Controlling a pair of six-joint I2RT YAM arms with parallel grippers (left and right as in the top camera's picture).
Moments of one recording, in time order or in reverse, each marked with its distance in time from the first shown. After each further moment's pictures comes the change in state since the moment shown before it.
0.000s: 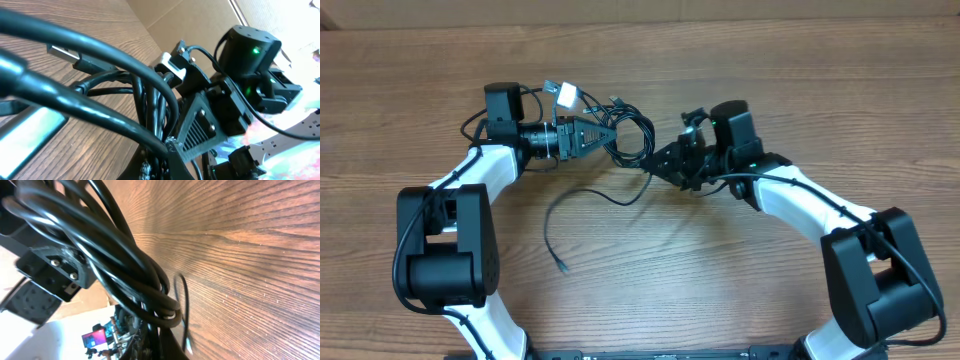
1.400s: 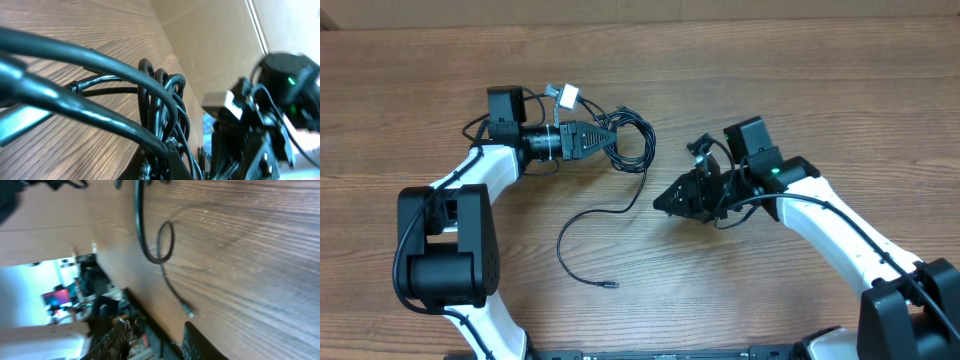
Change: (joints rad) left arm -0.006 0.000 0.000 -0.075 -0.089 -0.080; right arm 0.023 -0.202 0.002 -0.593 -0.021 -0.448
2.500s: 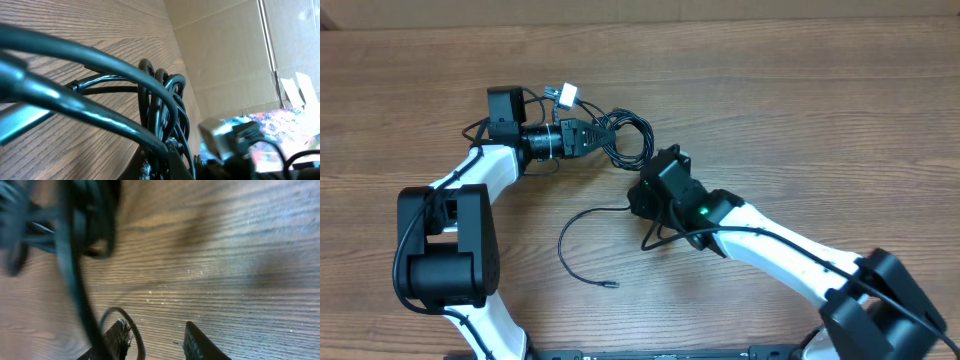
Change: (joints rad) left arm 0.000 0.000 0.000 0.000 -0.056 -0.109; right arm 0.377 0.092 -0.015 0.291 0.857 0.510
